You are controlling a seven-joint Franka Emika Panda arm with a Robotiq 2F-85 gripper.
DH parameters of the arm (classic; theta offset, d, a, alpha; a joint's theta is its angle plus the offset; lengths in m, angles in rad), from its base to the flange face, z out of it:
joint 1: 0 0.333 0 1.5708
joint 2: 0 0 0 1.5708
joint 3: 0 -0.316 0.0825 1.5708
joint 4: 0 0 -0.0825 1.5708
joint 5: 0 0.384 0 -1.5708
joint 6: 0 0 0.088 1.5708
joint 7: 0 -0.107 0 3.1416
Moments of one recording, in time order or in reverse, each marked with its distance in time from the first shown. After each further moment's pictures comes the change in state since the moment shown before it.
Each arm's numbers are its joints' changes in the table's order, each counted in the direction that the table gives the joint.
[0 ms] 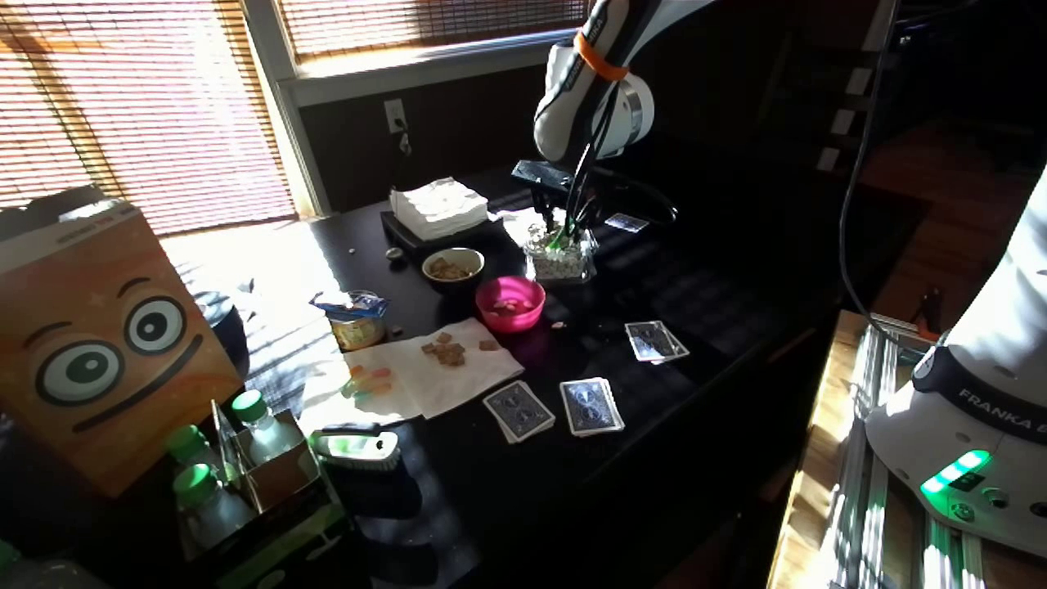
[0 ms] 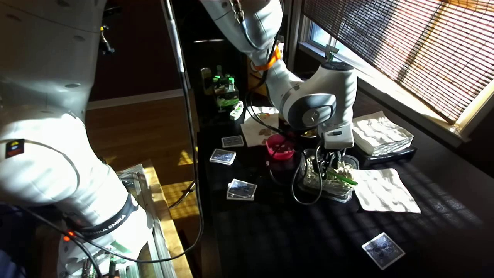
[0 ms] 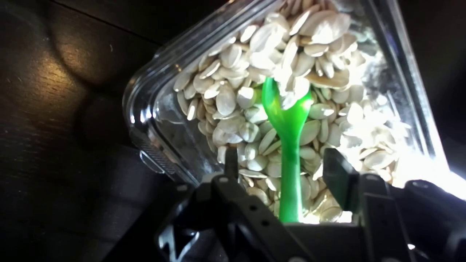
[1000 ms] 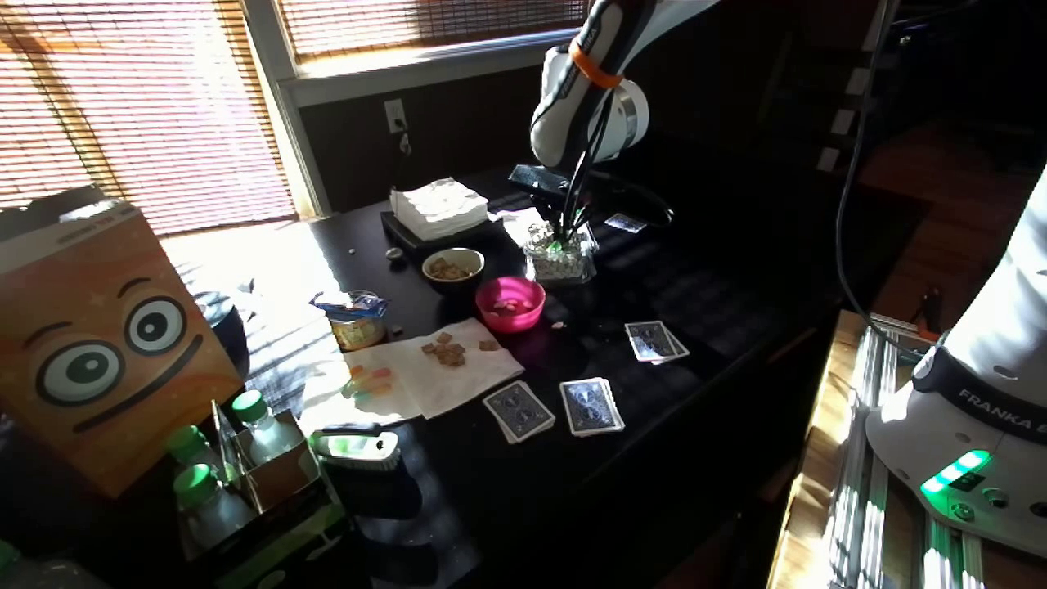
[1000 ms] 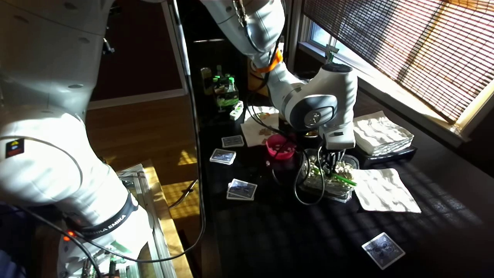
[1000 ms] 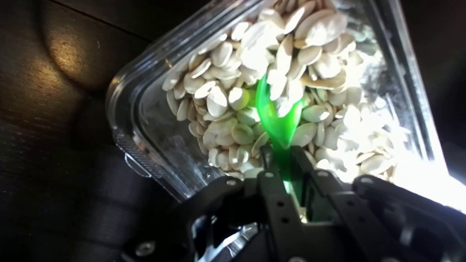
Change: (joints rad) arm 0.002 -0.029 0.000 -0.027 -0.005 -0.002 0.001
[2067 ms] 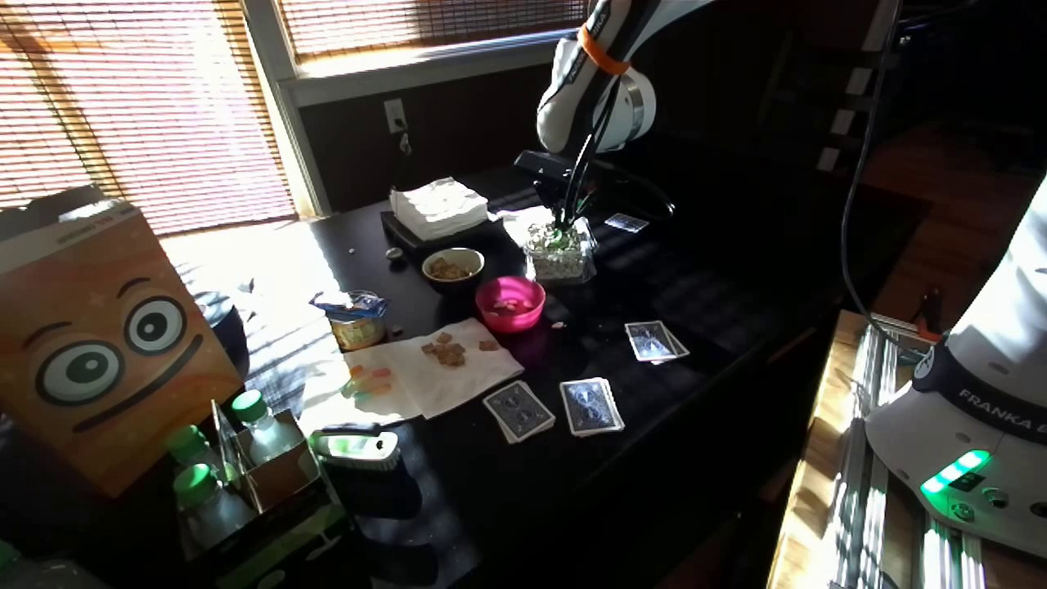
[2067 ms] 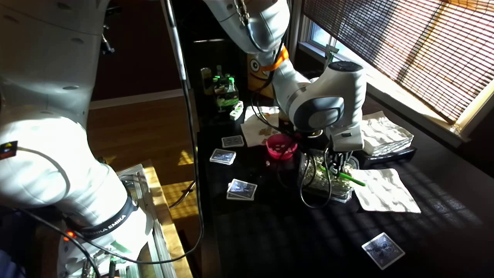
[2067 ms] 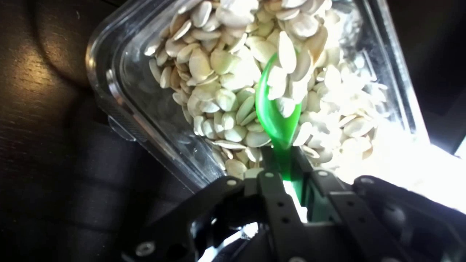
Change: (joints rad) arm -0.075 0.023 -0.044 -0.004 0.012 -0.030 0.030
